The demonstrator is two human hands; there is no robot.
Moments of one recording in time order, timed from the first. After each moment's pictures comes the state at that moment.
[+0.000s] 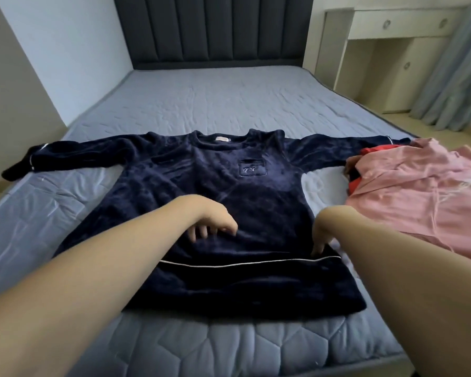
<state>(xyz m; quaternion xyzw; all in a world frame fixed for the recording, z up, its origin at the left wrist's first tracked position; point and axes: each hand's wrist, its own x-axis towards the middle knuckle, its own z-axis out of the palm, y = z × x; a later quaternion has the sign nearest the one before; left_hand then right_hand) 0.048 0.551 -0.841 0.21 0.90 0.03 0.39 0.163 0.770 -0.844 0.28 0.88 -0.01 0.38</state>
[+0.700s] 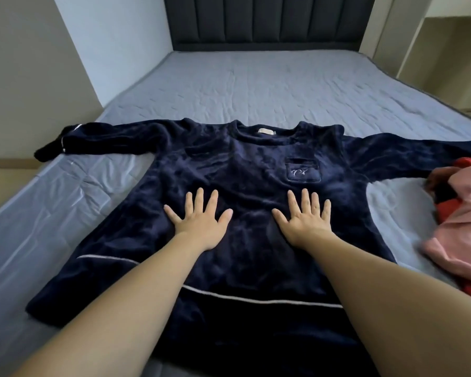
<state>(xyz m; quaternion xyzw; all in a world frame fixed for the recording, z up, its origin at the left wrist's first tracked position) -0.037 0.474 -0.966 0.08 0.99 0.04 0.08 0.019 0.706 -0.968 0.16 0.98 -0.06 0.05</state>
